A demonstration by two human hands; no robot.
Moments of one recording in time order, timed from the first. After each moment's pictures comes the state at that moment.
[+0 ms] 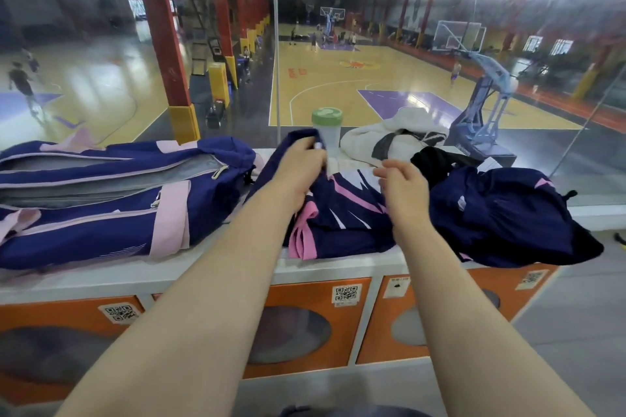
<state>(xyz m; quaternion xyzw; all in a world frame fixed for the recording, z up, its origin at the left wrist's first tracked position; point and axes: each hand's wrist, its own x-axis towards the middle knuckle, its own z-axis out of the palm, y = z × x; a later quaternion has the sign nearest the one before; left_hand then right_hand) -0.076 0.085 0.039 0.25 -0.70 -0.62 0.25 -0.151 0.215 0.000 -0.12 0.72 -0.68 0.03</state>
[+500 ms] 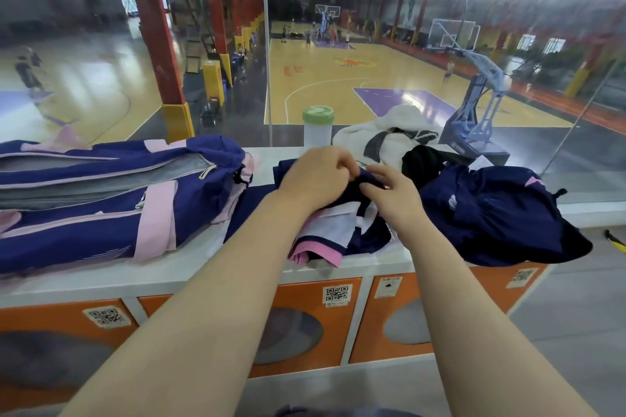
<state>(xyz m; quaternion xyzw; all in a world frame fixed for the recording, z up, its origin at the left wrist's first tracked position) -0.079 0.107 0.038 0.13 -0.91 -0.32 0.21 -0.172 0.233 -0.012 -0.24 0.78 -0.57 0.07</state>
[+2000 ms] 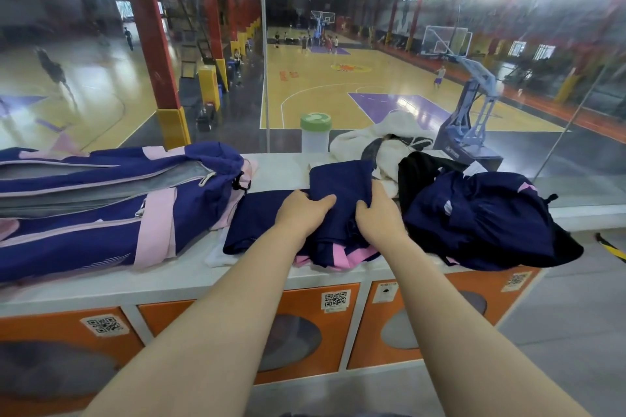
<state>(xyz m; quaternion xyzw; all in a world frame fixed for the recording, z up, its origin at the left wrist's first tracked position) -0.076 0.100 -0.011 0.34 -0.75 -0.55 0.13 -0.163 0.216 -0.030 -0.25 0.86 -0.44 0.03</state>
